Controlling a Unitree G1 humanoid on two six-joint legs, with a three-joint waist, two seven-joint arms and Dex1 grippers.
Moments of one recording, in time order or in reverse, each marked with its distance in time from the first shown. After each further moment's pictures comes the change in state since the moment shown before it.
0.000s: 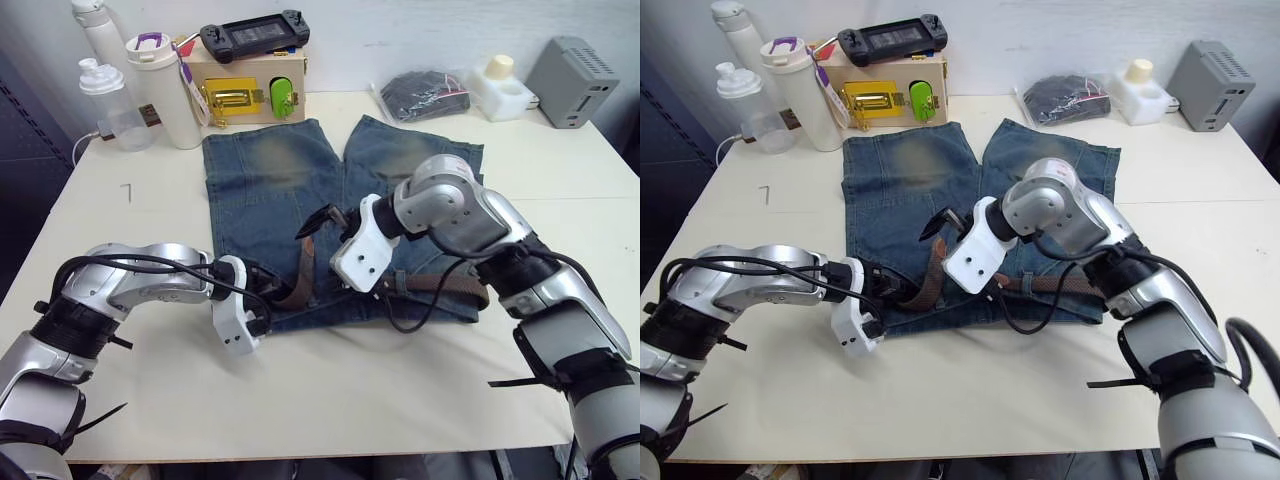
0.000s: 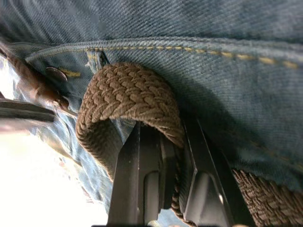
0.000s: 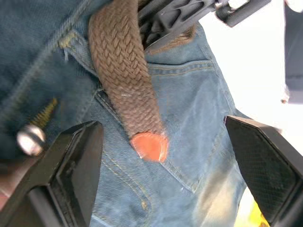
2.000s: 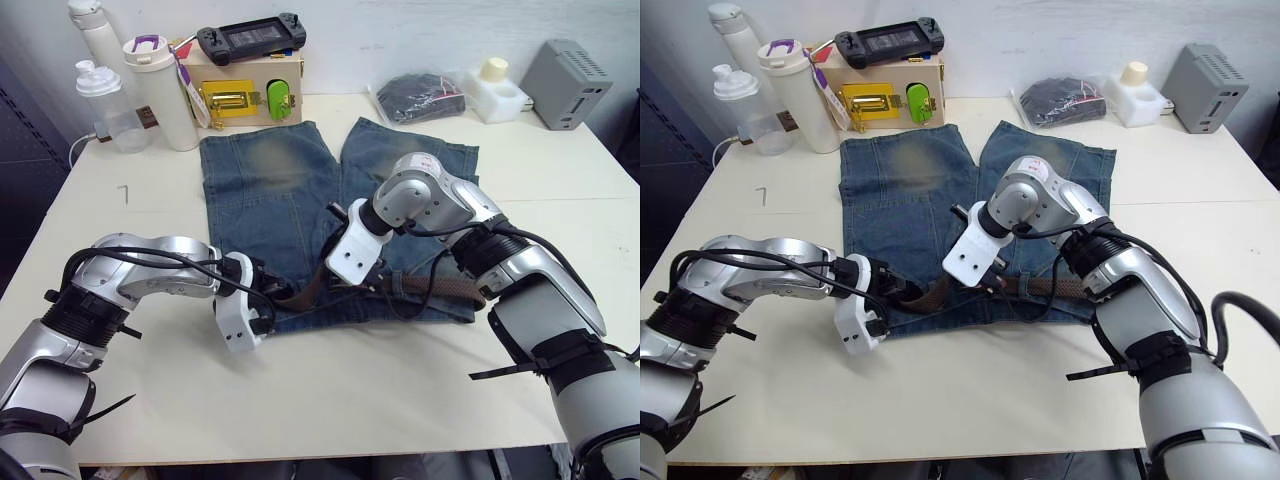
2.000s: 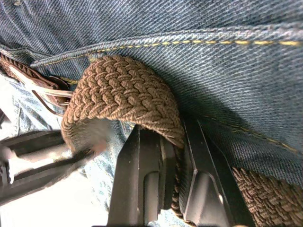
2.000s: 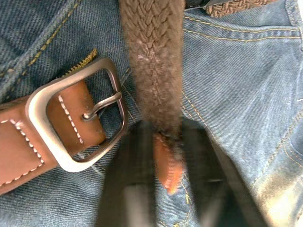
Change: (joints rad) left arm -0.030 -0.034 -0.014 0.034 -0.002 0.012 -0.047; right arm -0.088 0.087 0.023 0.259 -0.094 -0.046 0.048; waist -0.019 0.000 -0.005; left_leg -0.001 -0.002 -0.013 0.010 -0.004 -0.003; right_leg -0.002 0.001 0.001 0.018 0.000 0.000
